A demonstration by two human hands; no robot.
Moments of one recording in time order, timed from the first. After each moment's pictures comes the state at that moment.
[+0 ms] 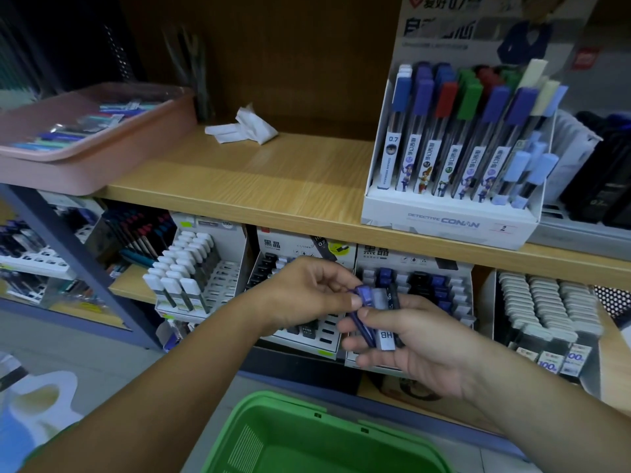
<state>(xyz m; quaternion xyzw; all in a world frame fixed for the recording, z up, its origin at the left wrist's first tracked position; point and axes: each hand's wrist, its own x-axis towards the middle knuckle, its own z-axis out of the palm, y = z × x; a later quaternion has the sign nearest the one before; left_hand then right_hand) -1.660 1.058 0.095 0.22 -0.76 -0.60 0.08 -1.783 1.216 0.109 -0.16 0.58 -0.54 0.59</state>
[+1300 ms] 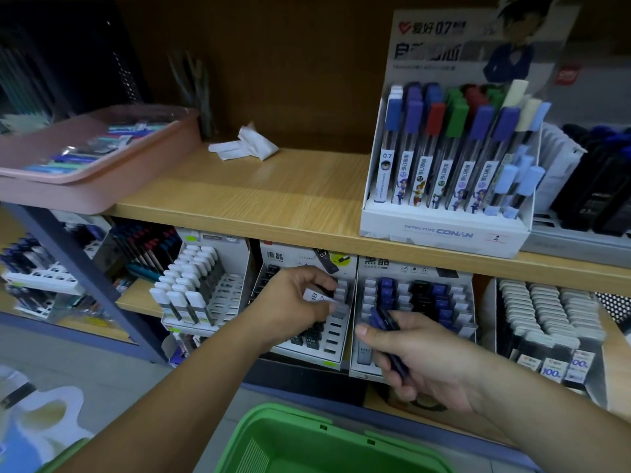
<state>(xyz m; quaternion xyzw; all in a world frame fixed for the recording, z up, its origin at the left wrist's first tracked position) -1.648 1.055 0.085 0.33 -0.77 -0.52 0.15 -1.786 1.225 0.102 -0.23 0.66 -0.44 0.57</state>
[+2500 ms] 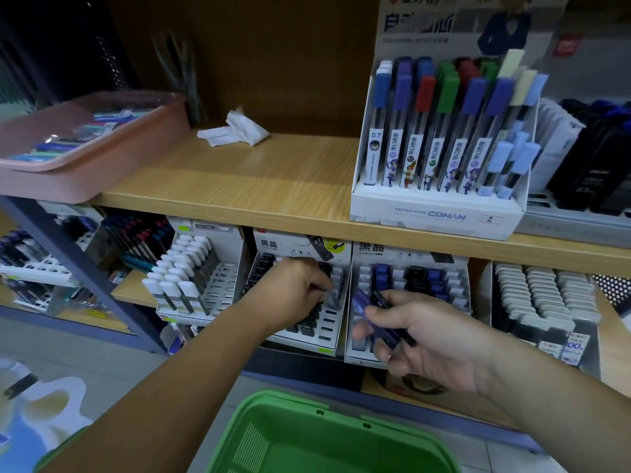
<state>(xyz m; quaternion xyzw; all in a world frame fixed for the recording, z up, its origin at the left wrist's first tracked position) -1.661 1.031 0.065 0.21 -0.94 -0.23 0.12 -1.794 1.227 0.111 -0.20 0.62 -0.47 0.60</state>
